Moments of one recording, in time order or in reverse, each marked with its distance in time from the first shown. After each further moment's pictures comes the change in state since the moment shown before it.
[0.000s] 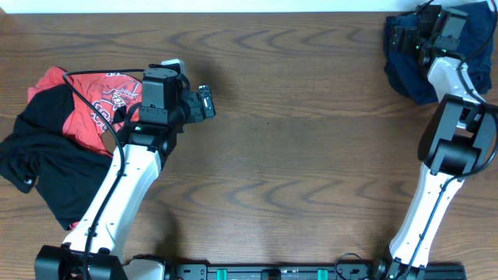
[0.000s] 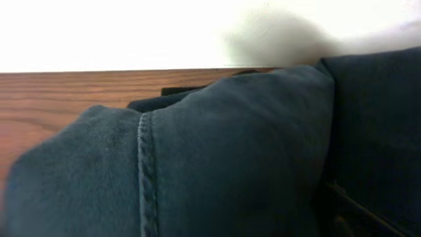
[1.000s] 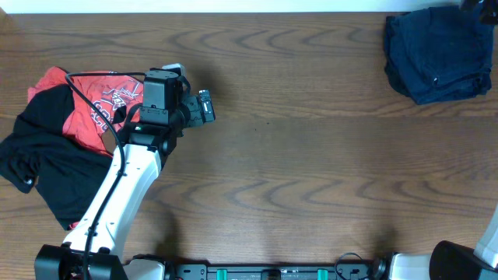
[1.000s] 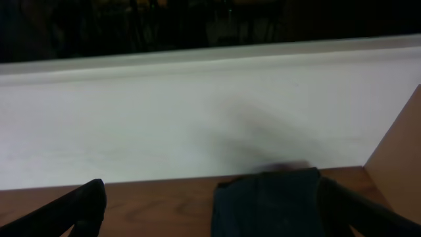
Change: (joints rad) left arm 0.000 0.002 0.000 -0.047 0.000 0.000; right arm -0.006 -0.906 0.002 -0.530 -0.007 0.119
